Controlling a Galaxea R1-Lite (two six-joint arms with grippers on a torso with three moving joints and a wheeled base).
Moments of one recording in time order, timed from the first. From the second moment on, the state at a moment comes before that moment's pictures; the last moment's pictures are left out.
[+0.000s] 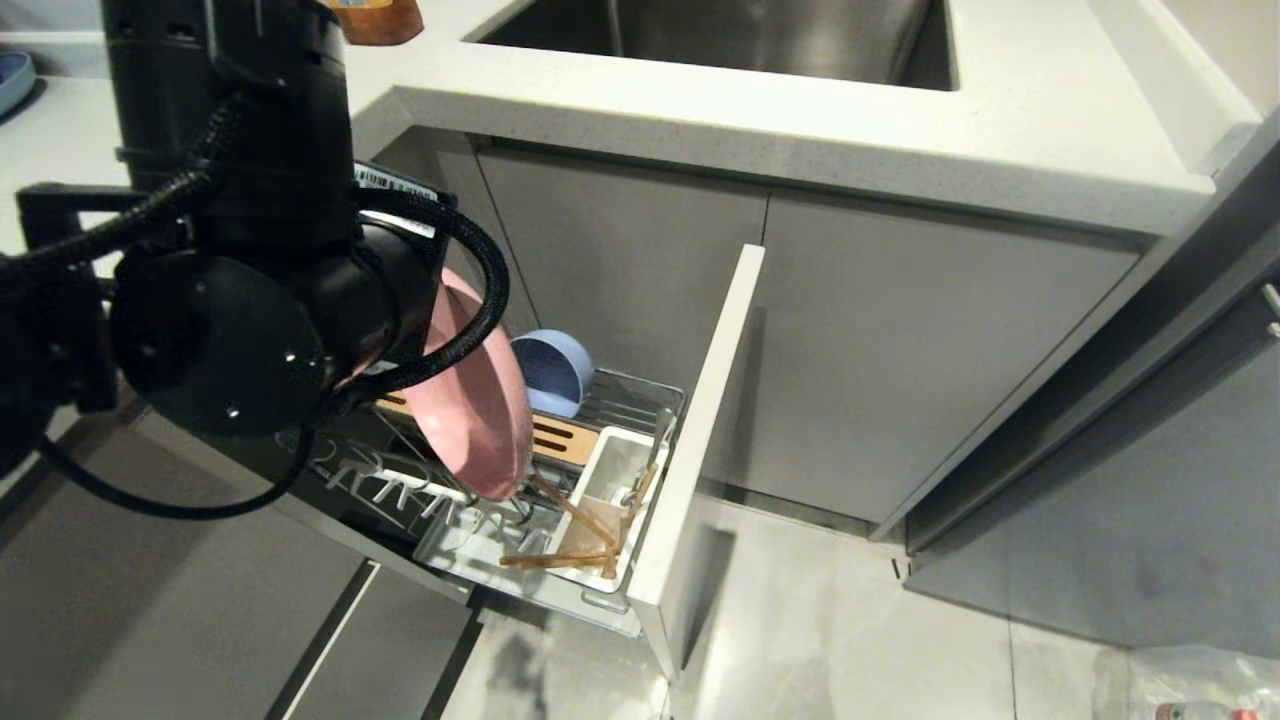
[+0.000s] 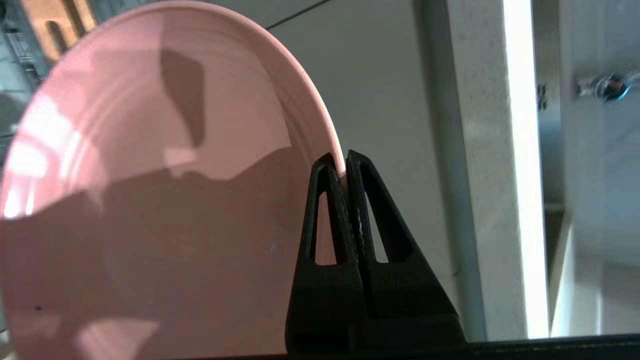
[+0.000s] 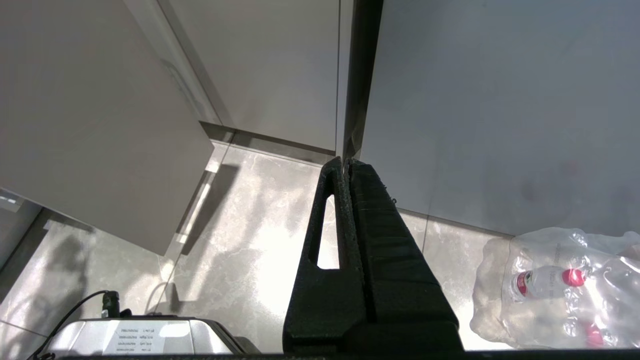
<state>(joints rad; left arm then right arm) -0.75 1.51 -1.26 -0.08 0.93 -1.28 0.00 0.00 0.00 0.00 0.00 0.02</state>
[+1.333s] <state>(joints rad) -0.60 1.63 -1.18 -0.31 0.96 -1.34 0.00 0.00 0.00 0.00 0.00 0.02</state>
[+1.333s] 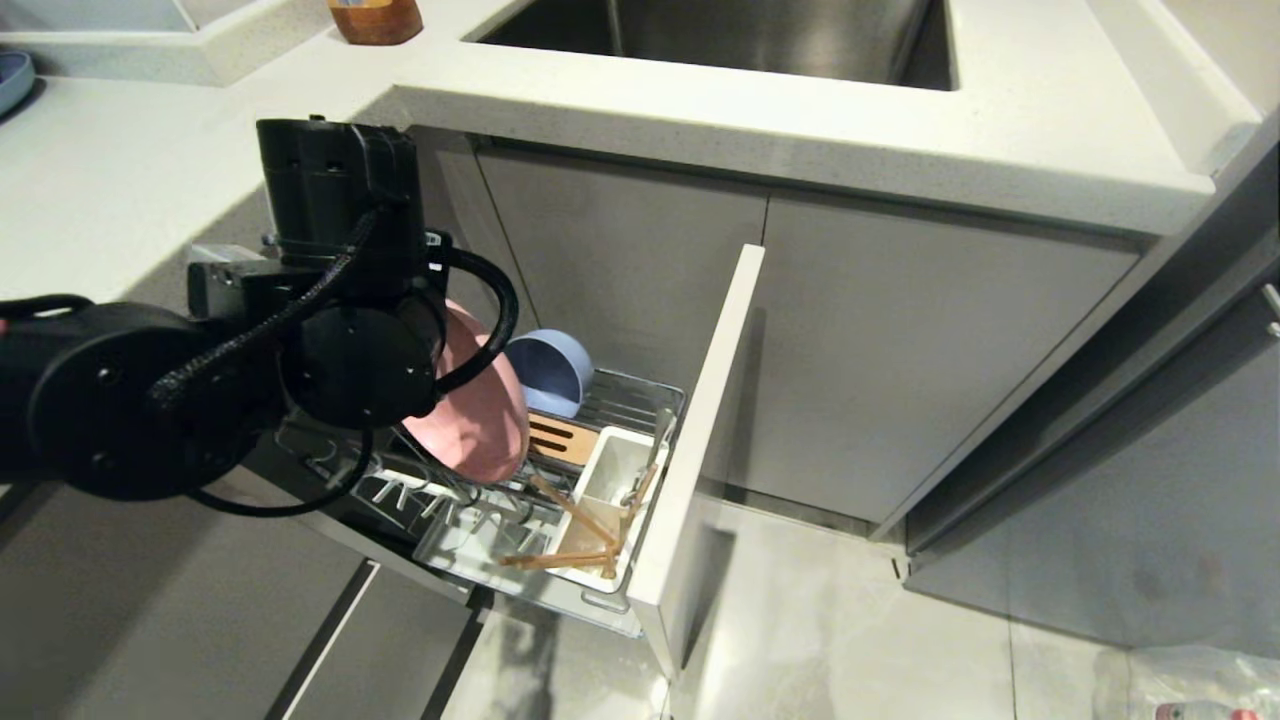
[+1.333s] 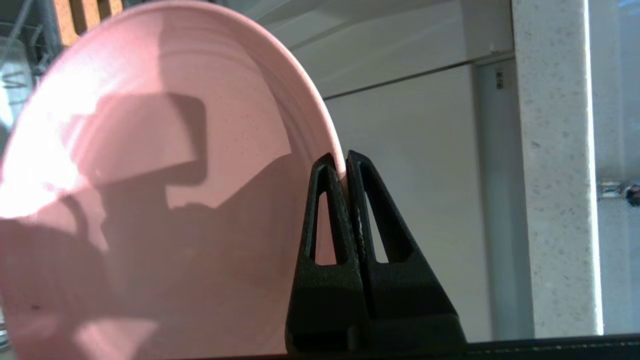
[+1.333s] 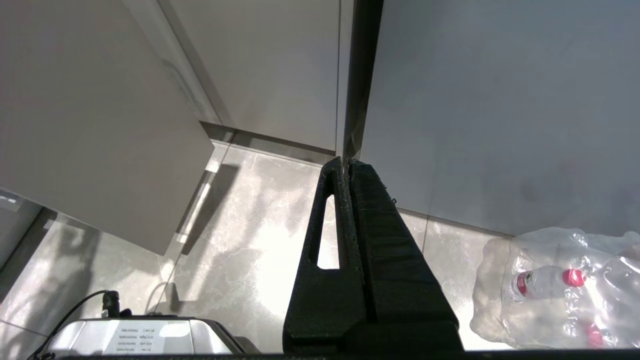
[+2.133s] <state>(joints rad) -0.57 1.65 -1.12 -0.38 0.95 -1.37 0.00 0.00 0.00 0.00 0.00 0.02</state>
